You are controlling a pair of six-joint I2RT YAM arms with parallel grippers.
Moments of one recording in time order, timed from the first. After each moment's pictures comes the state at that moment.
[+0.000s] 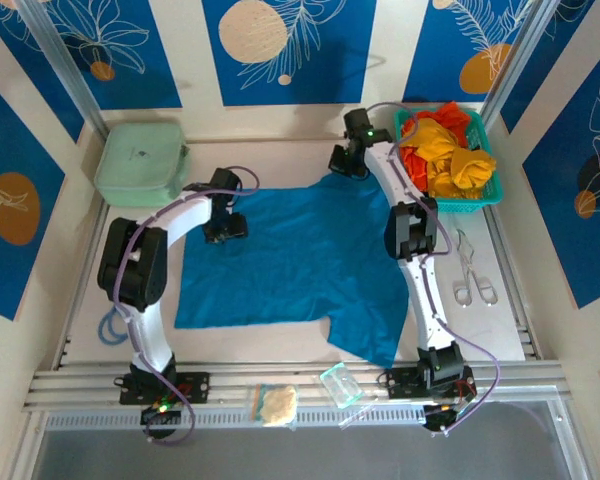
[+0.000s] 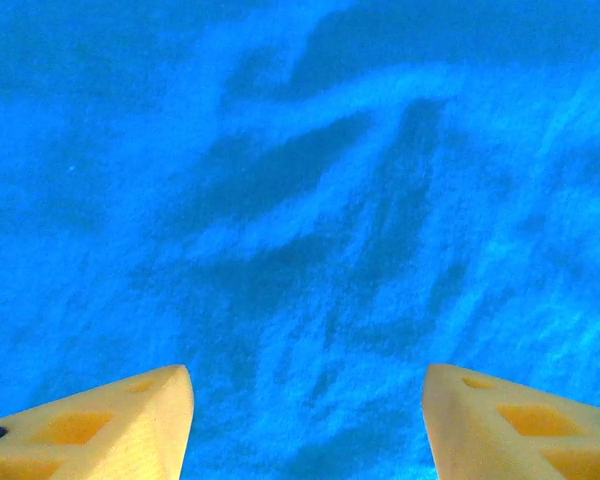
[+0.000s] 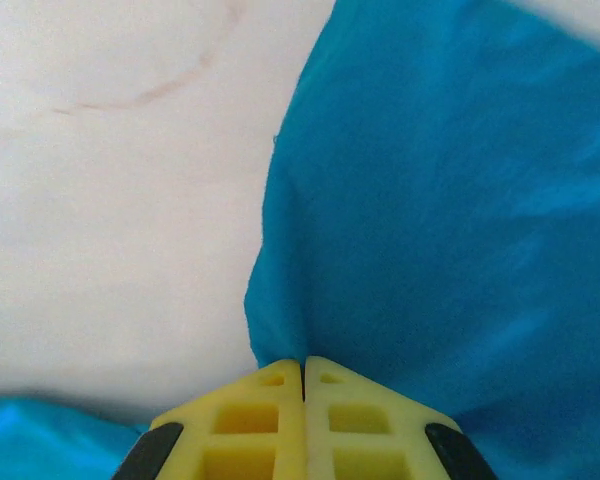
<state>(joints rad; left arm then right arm) -0.33 1.90 1.35 -0.75 -0.03 -0.44 0.25 2.62 2.61 -1.03 -0.18 0.50</state>
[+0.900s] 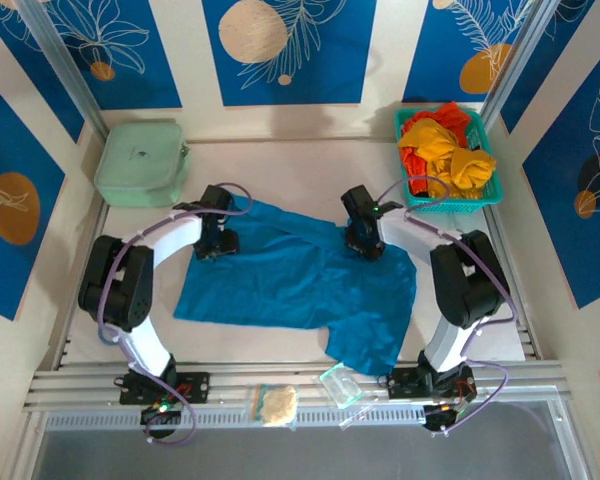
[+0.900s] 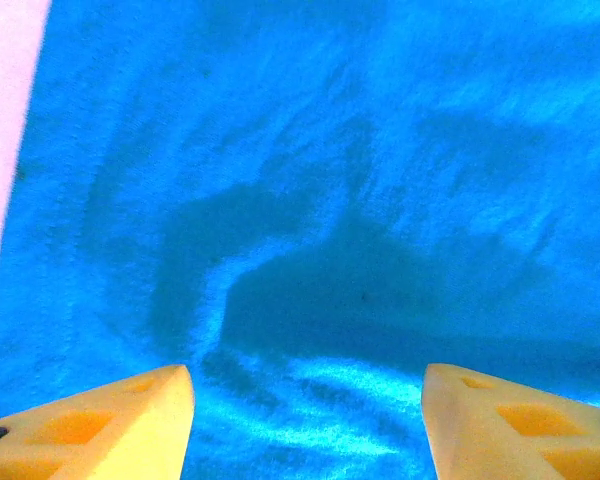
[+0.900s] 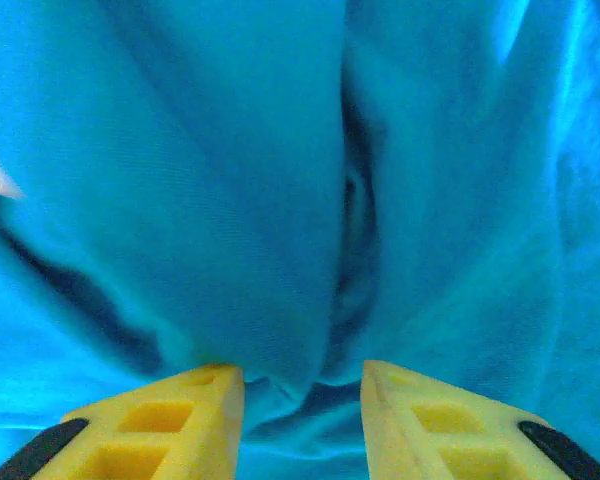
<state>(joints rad) -0.33 1.73 1.12 -0.68 -0.06 -0.44 0.44 1.72 1.14 -0.68 0.15 0.99</state>
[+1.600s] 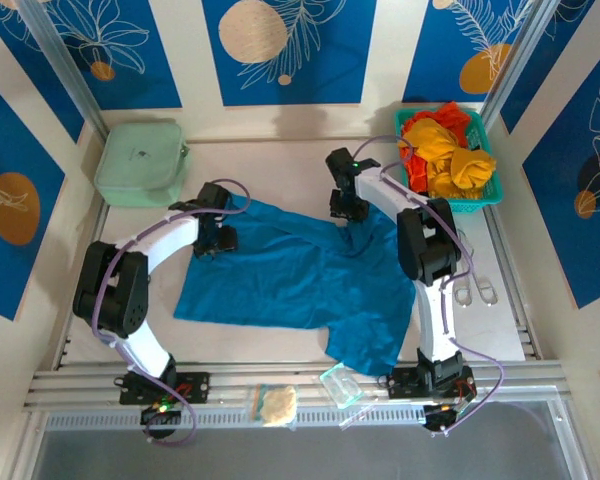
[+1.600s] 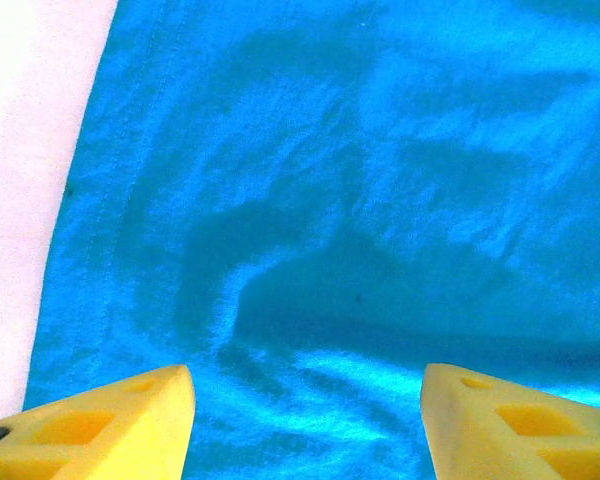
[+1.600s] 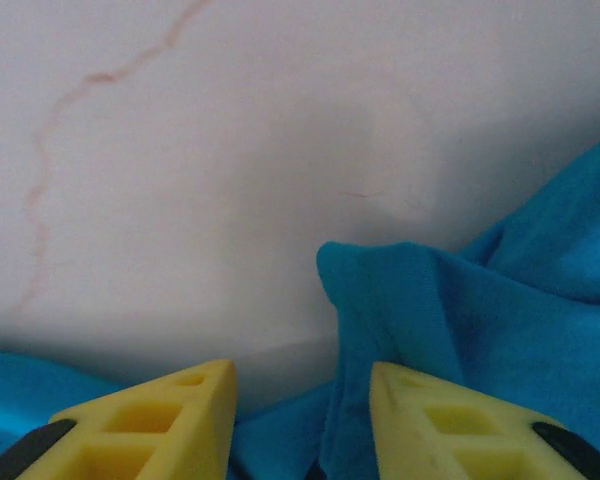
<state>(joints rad) -0.33 1.69 1.12 -0.68 -0.08 -0.44 0.40 2.17 1.76 -0.95 0.13 0.62</state>
